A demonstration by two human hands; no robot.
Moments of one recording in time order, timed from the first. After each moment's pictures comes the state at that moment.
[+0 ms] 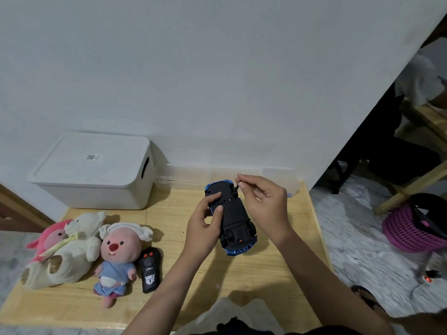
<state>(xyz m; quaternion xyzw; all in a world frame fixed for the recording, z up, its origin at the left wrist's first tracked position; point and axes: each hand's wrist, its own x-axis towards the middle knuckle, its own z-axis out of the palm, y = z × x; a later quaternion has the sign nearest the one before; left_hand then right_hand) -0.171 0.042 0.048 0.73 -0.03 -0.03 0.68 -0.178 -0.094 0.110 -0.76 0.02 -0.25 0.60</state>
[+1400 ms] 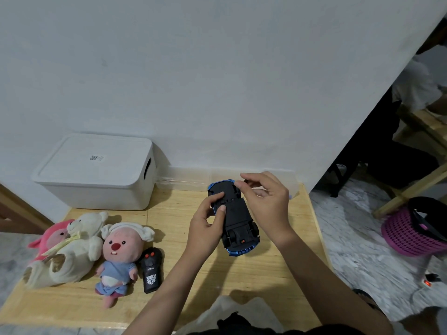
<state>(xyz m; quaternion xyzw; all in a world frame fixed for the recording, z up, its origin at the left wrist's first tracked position) -0.176 0.043 0.058 0.72 -0.04 -0.04 0.69 -0.180 -0.090 0.117 -0.77 0.02 -0.29 0.57</state>
